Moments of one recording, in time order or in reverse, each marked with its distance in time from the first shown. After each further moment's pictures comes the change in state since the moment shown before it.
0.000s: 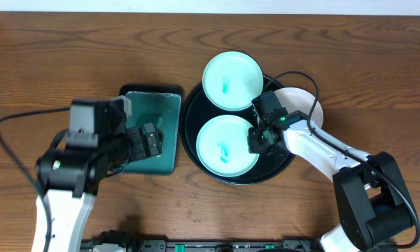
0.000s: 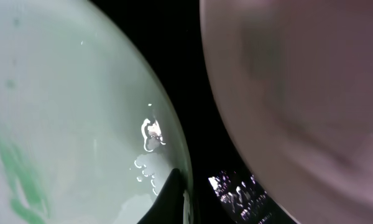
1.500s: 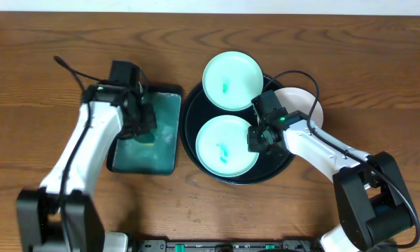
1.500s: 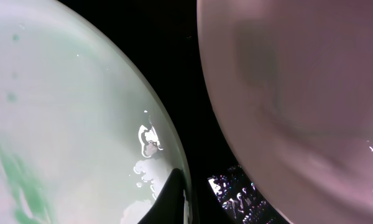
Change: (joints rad) left arm 0.000 0.520 0.093 0.119 -0.189 0.026; right arm 0.000 0.000 0.000 0.014 0.012 0.021
